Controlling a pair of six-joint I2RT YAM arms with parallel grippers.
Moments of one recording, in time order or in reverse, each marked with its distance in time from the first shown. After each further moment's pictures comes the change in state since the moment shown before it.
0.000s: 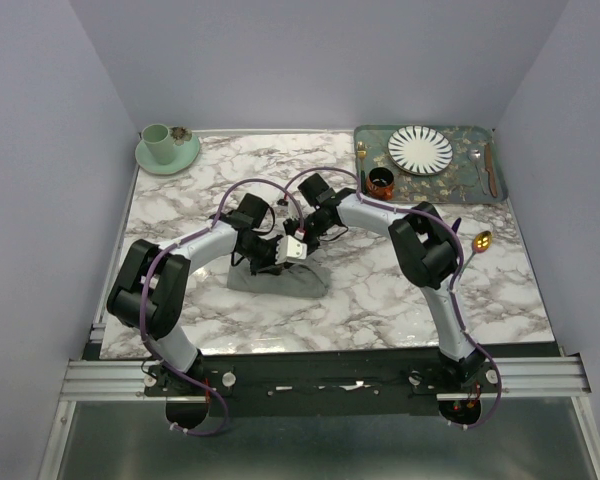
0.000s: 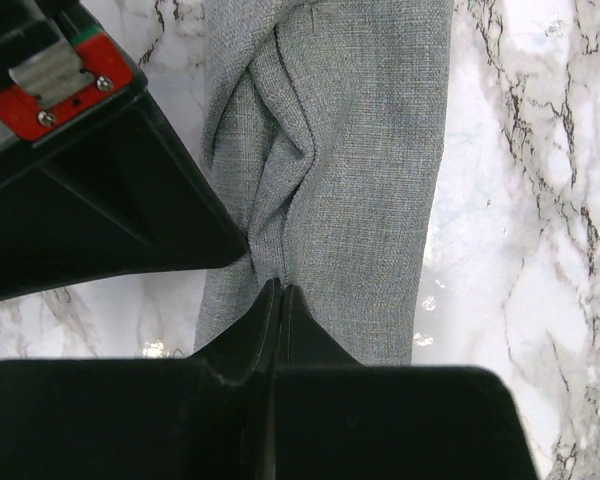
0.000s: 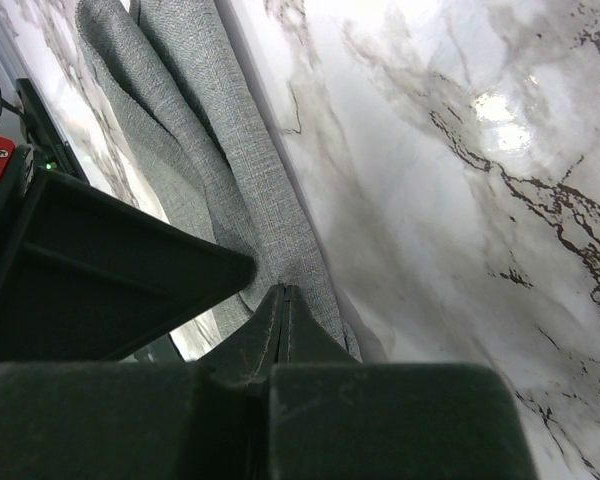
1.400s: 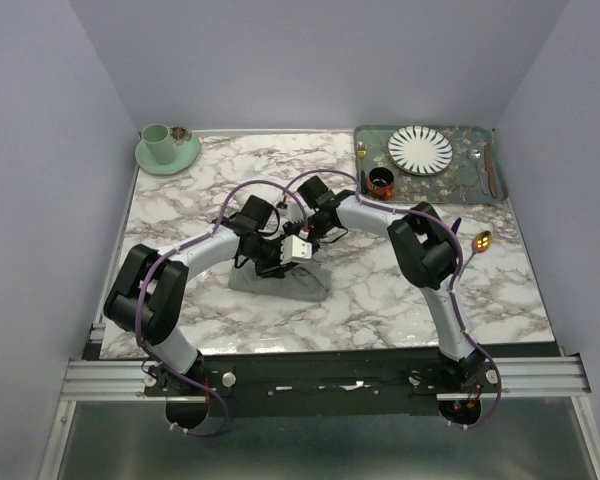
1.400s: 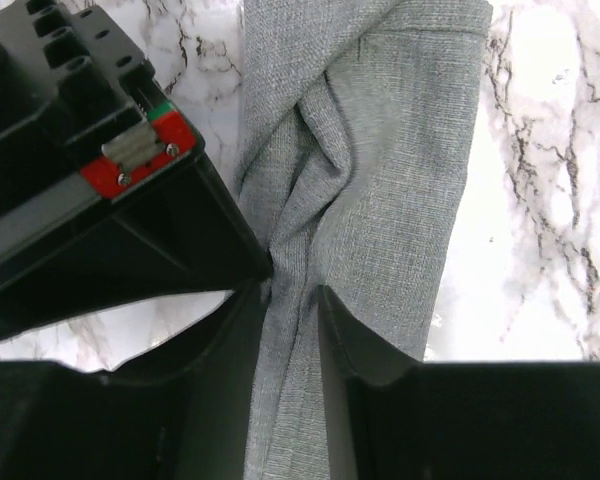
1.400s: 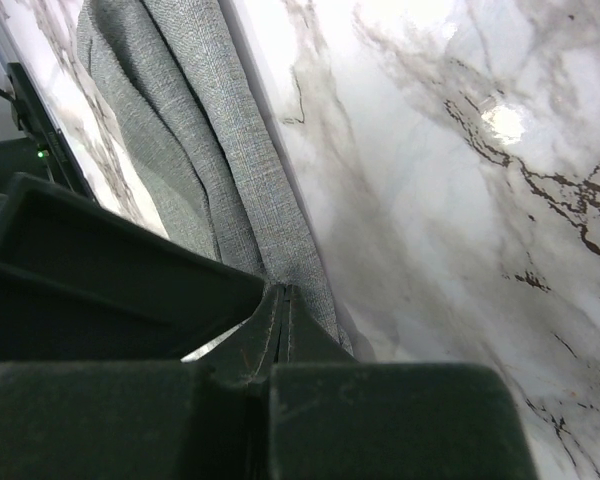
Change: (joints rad) left arm -0.040 -0.030 -0.029 0.081 -0.031 -0.087; right arm 0.005 0.000 -0.014 0.001 -0.005 -0.024
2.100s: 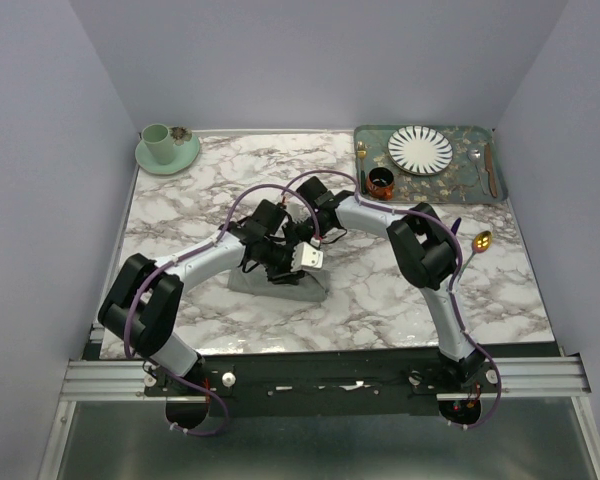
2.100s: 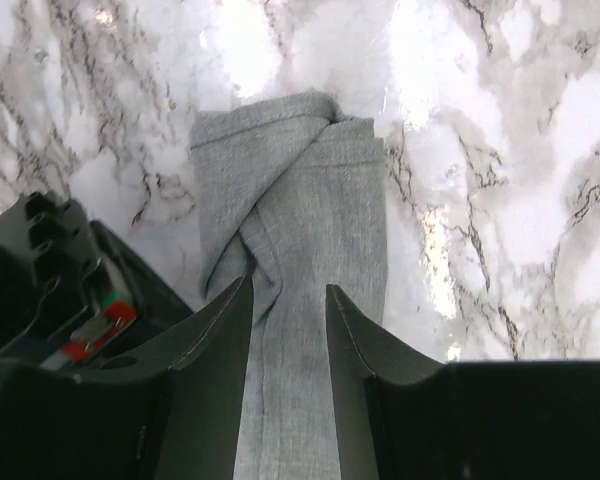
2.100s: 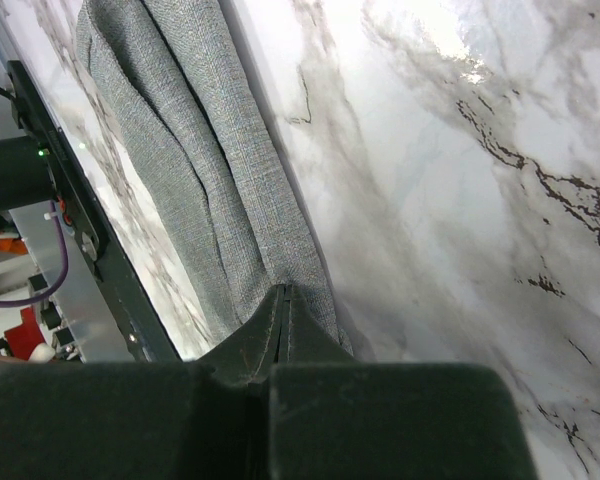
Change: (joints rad) left arm -0.106 -0.069 -0.005 0.019 0.064 -0.033; right arm 0.006 0.000 0.000 0.000 0.001 0.003
